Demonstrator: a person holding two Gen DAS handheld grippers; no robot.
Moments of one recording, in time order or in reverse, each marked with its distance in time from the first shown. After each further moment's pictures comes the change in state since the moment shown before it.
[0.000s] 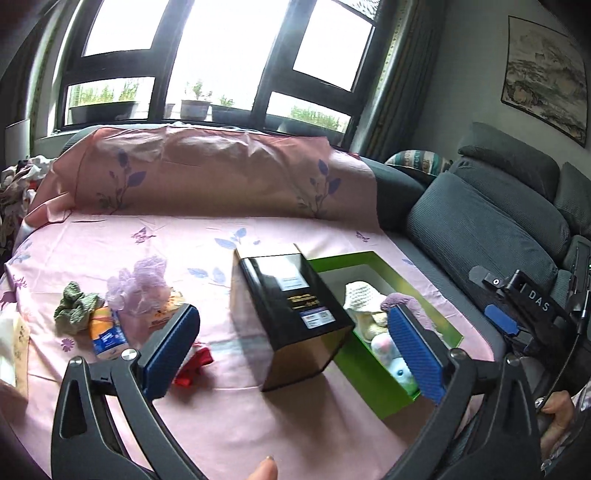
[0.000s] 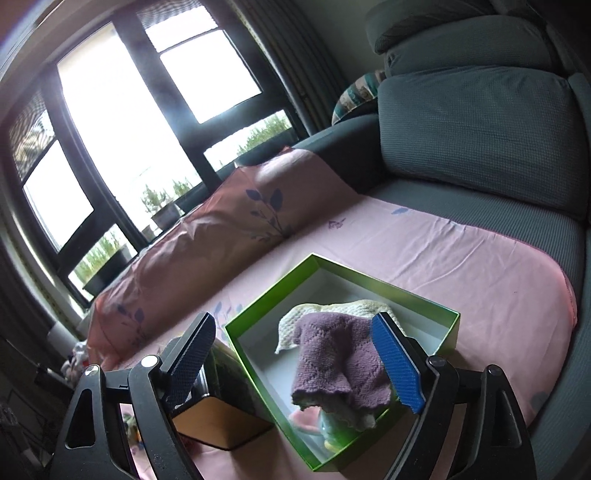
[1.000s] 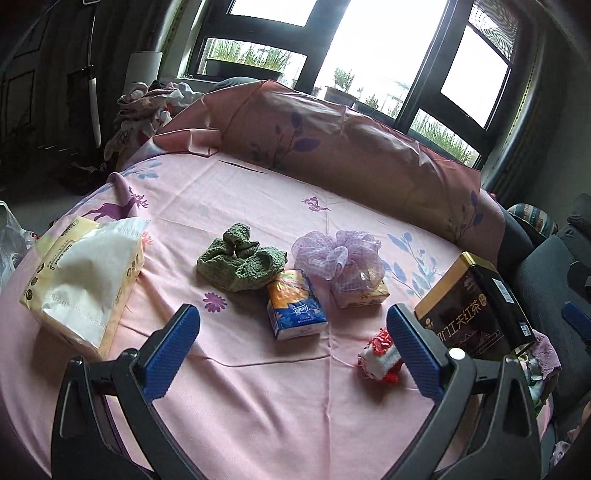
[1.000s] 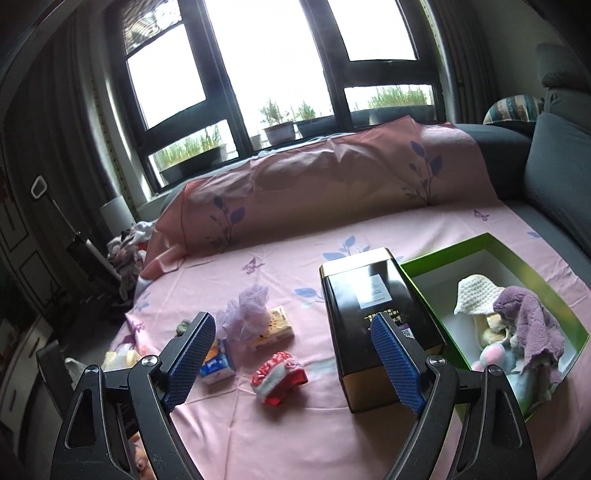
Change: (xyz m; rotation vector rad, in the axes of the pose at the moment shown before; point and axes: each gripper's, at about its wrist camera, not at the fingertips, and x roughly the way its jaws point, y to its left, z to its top) left arm -0.007 0.183 -0.049 -0.302 -0.013 0.342; right arm 0.026 0.179 -0.090 -0.414 0.195 0.244
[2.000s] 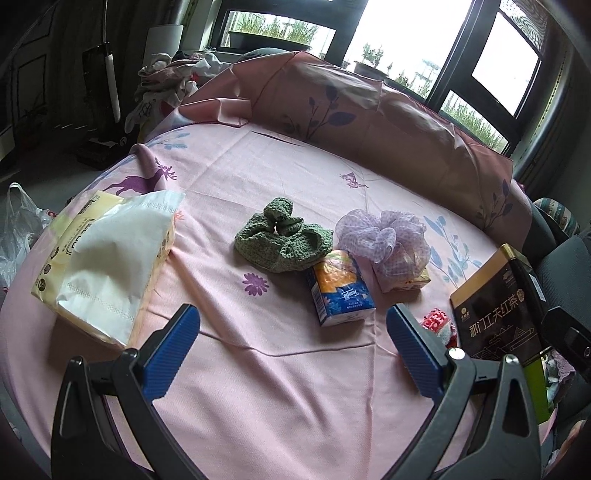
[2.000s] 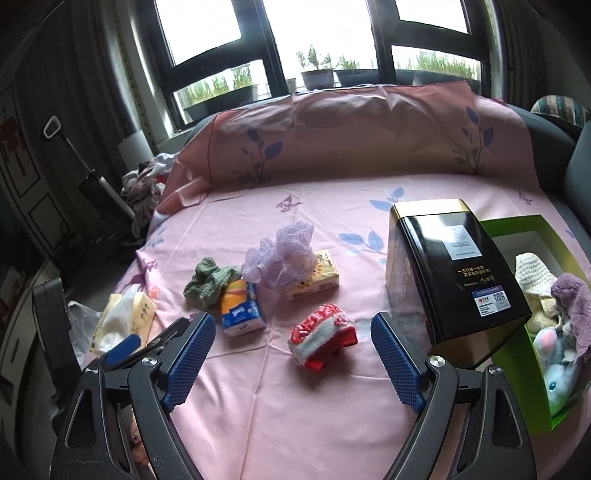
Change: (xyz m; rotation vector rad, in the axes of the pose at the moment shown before) left arm 0.014 0.027 0.005 -0.033 0.108 0.098; right arm 0.049 0.050 -0.027 -0.110 0.211 0.068
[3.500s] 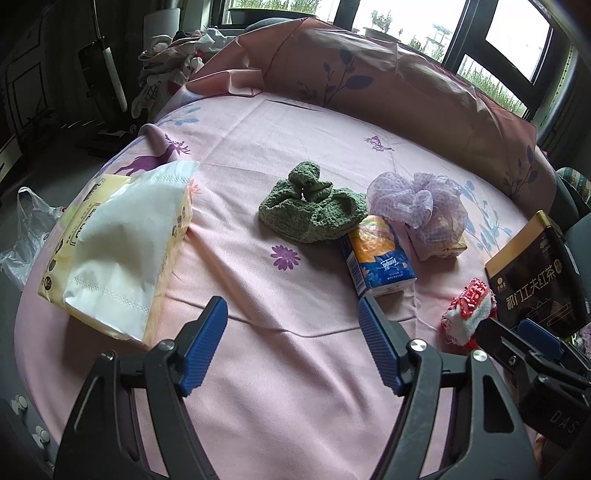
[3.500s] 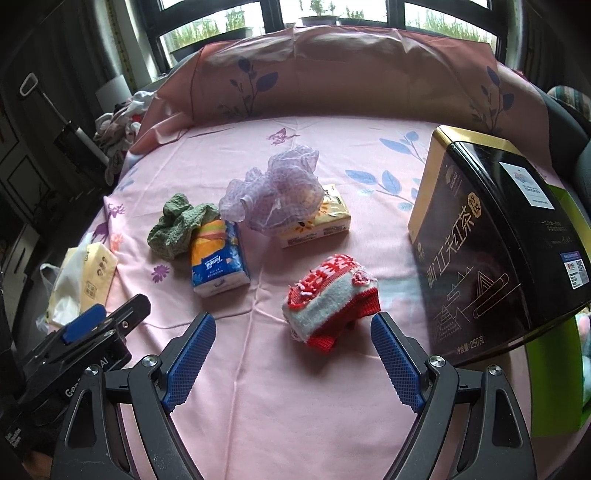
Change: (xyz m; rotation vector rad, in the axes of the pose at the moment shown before) left arm 0.019 0.006 -0.006 0.059 0.127 0.094; right arm 0.077 0.010 -0.020 -0.041 0.199 -0.083
